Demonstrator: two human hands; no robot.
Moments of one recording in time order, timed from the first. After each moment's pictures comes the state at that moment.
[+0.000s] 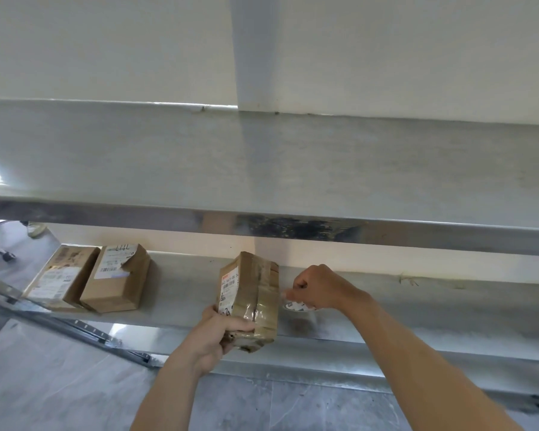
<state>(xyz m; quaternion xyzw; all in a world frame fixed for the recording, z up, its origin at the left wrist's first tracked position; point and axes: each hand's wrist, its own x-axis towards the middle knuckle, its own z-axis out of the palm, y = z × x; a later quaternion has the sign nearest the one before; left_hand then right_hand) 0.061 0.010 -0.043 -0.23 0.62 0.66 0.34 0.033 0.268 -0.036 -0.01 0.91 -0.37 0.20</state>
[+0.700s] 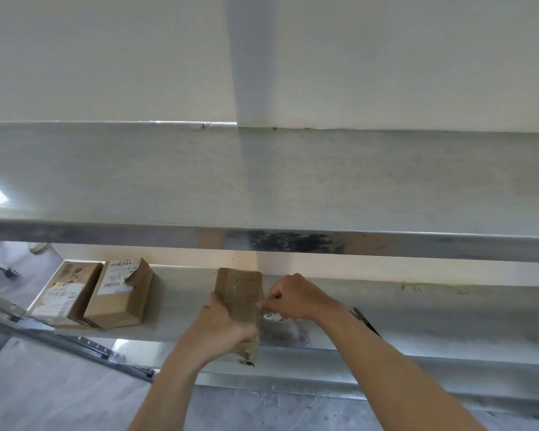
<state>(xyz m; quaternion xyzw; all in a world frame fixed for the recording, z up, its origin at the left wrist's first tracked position) 0.048 0.013 0.006 -0.02 0.90 0.33 0.27 0.020 0.214 -0.031 -0.03 0.91 -0.36 0.20</state>
